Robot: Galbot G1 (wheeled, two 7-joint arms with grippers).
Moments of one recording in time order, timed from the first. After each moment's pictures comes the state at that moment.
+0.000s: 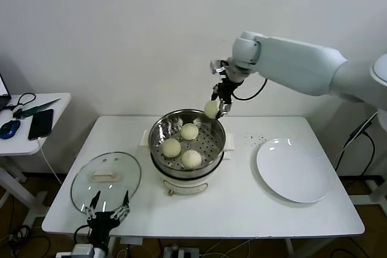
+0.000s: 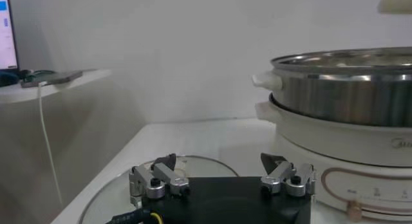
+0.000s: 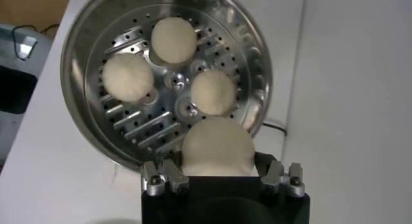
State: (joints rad) left arm 1.70 -1.51 -0.66 -2.00 -0.04 0.02 0.02; right arm 0.76 1.27 -1.57 0.97 0.73 -0.26 -1.07
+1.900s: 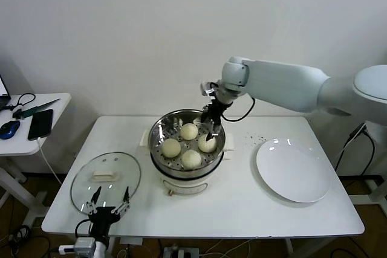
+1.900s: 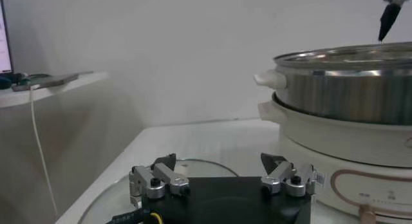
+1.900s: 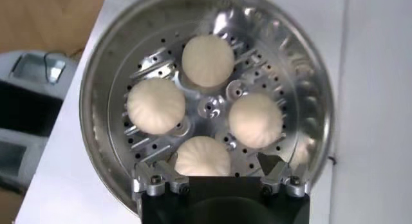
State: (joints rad) left arm 1.65 -1.50 -0.67 -1.96 -0.03 0.02 0.02; right arm 0.68 1.19 -1.52 1.06 0.81 -0.25 -0.98
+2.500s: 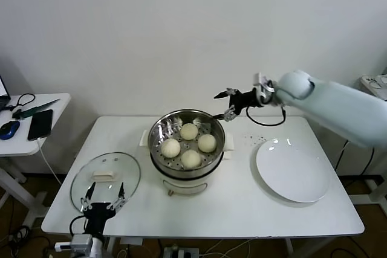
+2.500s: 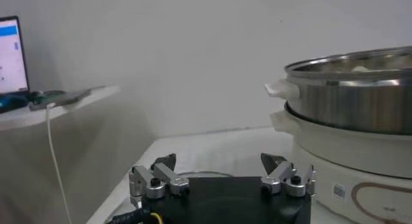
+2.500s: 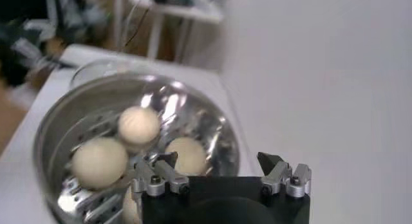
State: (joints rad) left arm 1.64 -1.52 -0.70 -1.98 0.02 0.01 0.02; right arm 0.31 0.75 -1.02 1.28 0.91 -0.02 -0.65
